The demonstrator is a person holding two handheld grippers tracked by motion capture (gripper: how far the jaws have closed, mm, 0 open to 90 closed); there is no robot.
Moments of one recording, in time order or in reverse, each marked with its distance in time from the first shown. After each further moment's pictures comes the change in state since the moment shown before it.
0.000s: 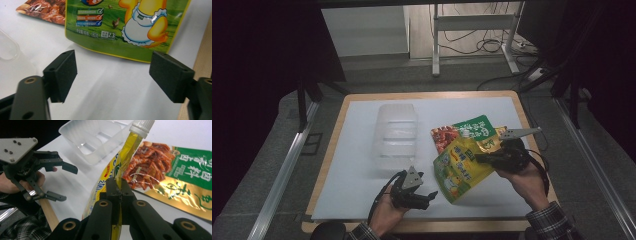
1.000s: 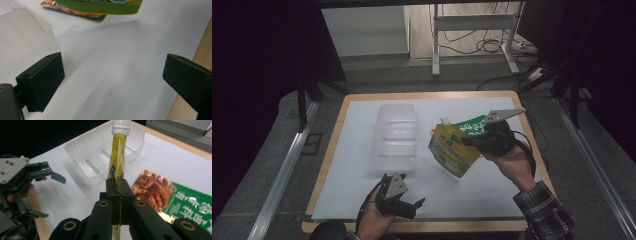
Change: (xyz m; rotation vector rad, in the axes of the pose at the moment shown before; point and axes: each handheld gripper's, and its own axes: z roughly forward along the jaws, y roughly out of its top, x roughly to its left) left arm 0.005 -0.026 -0.032 -0.021 0.070 -0.004; right arm 0.019 0.059 0.012 -0.036 -0.029 -0.159
